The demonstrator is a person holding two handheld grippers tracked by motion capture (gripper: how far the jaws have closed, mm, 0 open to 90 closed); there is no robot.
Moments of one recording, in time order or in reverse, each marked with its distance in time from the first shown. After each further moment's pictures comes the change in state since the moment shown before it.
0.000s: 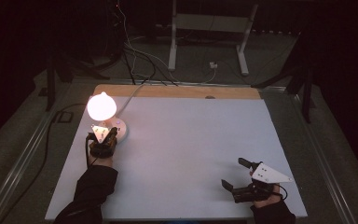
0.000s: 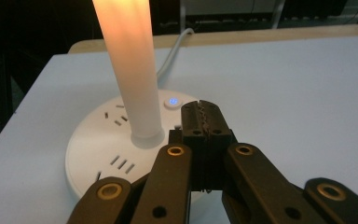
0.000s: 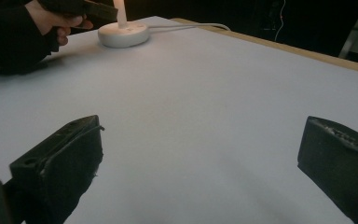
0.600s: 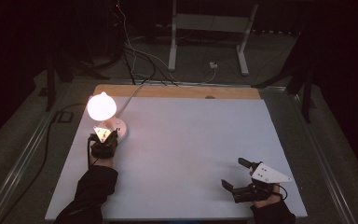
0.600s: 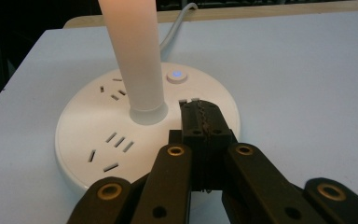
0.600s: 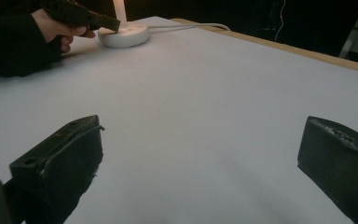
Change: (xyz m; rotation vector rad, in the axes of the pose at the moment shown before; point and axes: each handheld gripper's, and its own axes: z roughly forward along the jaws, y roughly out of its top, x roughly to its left) left arm 0.002 -0.009 0.009 0.055 0.006 0.006; right arm 0.000 0.000 0.000 0.003 0.001 0.001
